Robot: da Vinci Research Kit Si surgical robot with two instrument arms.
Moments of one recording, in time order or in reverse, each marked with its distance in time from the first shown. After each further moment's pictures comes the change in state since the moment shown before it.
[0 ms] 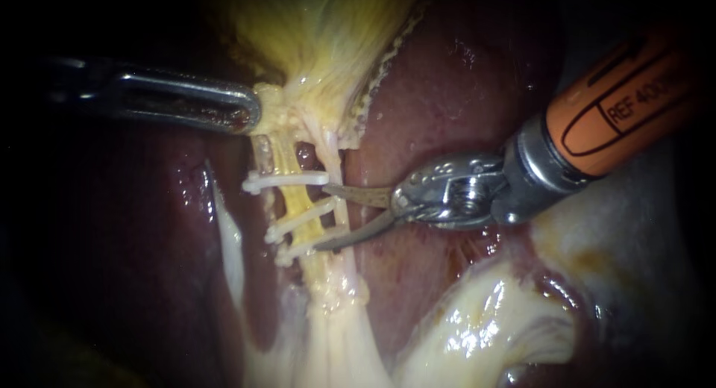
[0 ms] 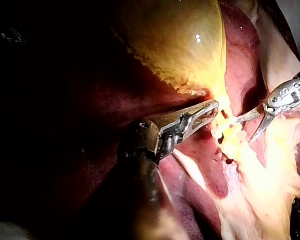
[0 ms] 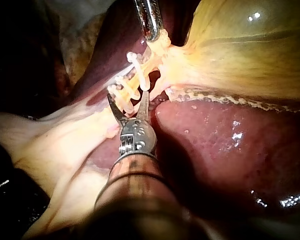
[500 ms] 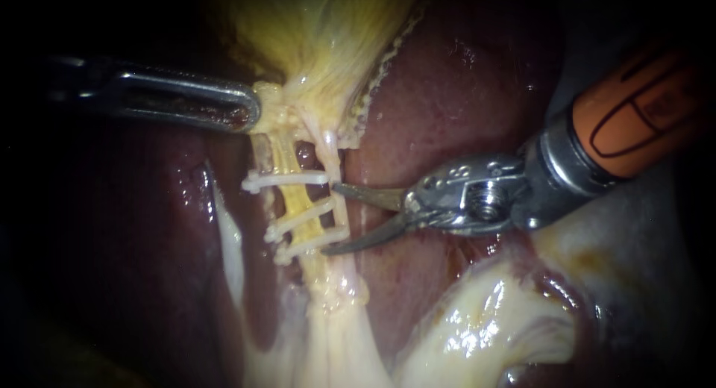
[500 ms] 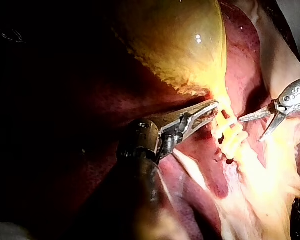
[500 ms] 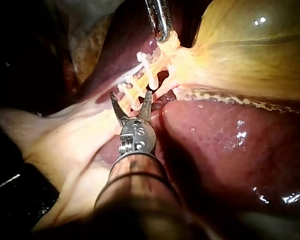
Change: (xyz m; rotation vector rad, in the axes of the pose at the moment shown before) right arm 0.001 -0.002 -0.002 -0.043 0.013 -0.017; left arm 0.000 0.000 0.000 -0.003 -0.001 -0.001
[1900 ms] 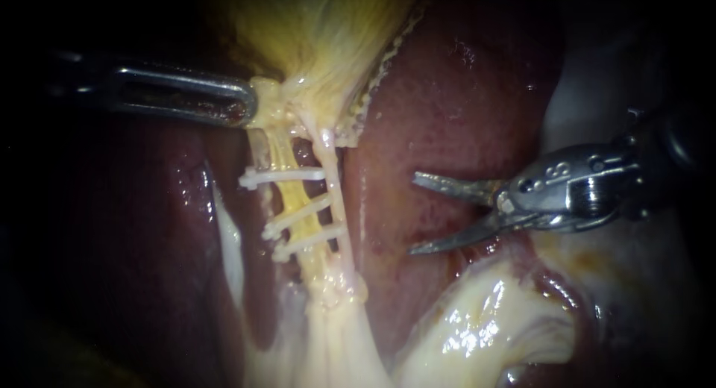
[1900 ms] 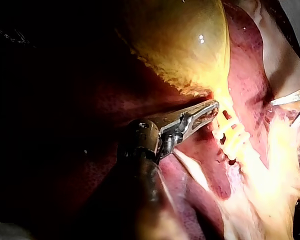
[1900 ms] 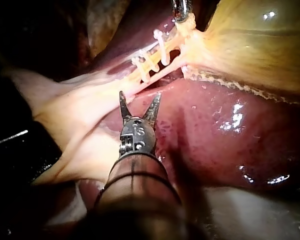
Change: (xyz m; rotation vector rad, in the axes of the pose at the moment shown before) right arm -0.001 -0.002 -0.008 -0.120 0.007 -0.101; left arm 0.000 0.001 0.000 -0.005 -0.003 0.001
